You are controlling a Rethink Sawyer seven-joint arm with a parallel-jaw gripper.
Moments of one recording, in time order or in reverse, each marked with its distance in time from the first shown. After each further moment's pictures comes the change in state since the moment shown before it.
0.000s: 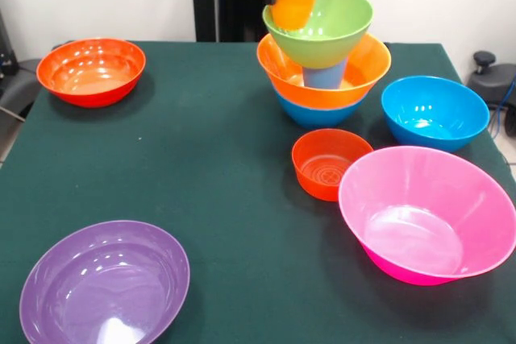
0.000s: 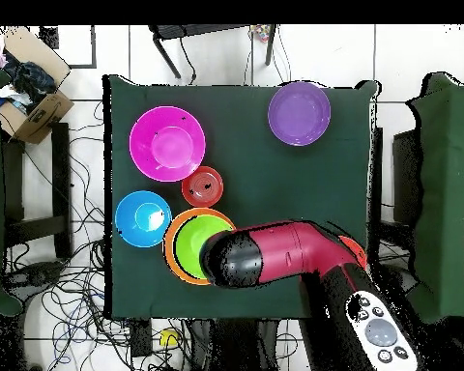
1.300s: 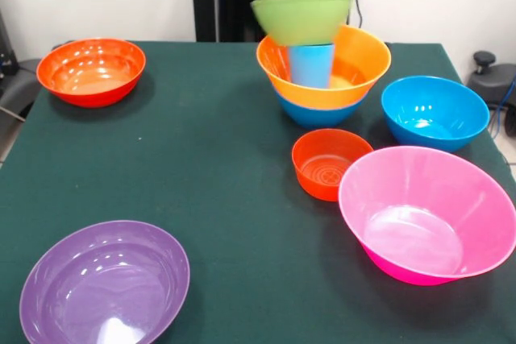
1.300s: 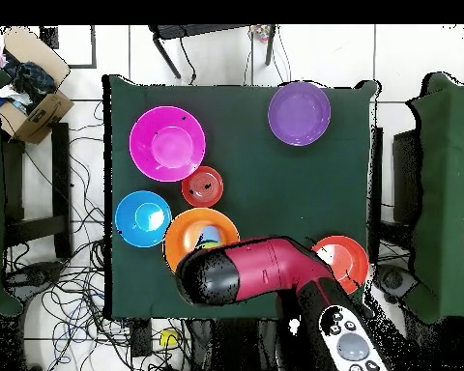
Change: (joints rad) arm 0.067 -0.040 -0.026 0.084 0.053 -0.060 0.000
